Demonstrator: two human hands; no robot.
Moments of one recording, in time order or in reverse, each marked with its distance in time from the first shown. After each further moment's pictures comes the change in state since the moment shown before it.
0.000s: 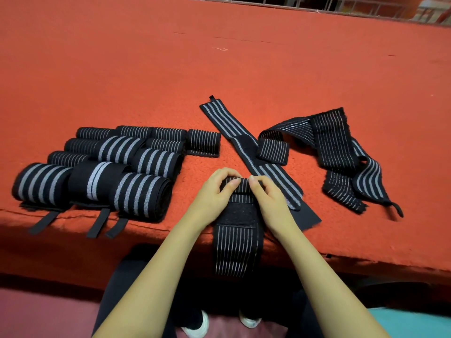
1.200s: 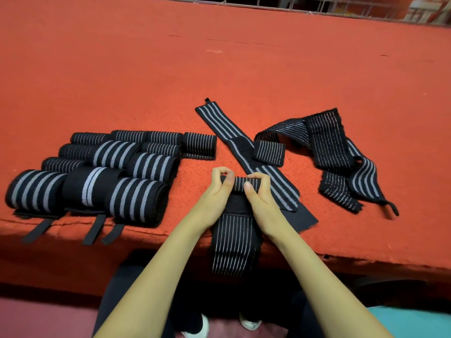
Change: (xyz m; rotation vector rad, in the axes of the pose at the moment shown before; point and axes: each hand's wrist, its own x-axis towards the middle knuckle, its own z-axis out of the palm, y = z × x) left_hand 0.000 0.009 0.007 -0.181 -0.070 -0.198; right_hand -0.003 0.000 0.002 -0.093 -0.100 -0.023
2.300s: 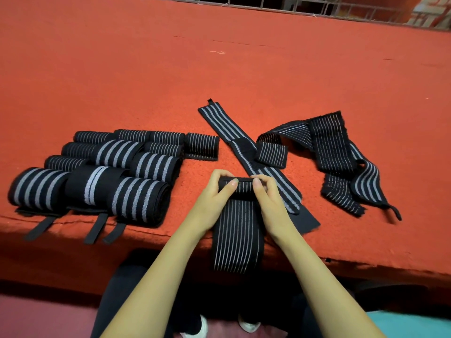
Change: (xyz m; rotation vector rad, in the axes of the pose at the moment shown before) left_hand -0.002 -0.007 -0.005 -0.104 0.062 0.099; right_hand -0.001 -0.002 -0.002 0.192 0.058 0.024
